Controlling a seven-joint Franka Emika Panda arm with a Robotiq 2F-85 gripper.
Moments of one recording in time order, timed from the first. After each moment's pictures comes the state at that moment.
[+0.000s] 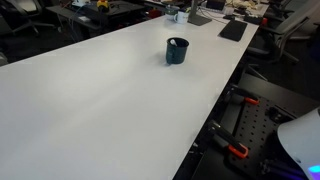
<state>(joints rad) 0.16 -0.66 0.22 -2.49 0.35 1.97 0.38</state>
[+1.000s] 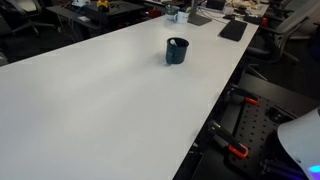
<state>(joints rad) -0.05 -0.76 -0.02 -2.54 0.14 1.88 0.20</state>
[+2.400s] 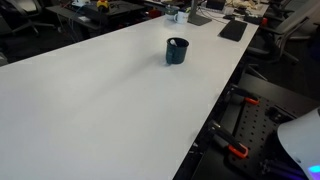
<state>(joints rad) -0.10 -0.42 -0.20 -2.51 -0.07 1.93 -0.38</state>
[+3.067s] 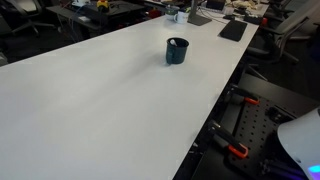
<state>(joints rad) -0.08 -0.35 -0.19 -2.48 -0.22 1.84 -0.54</state>
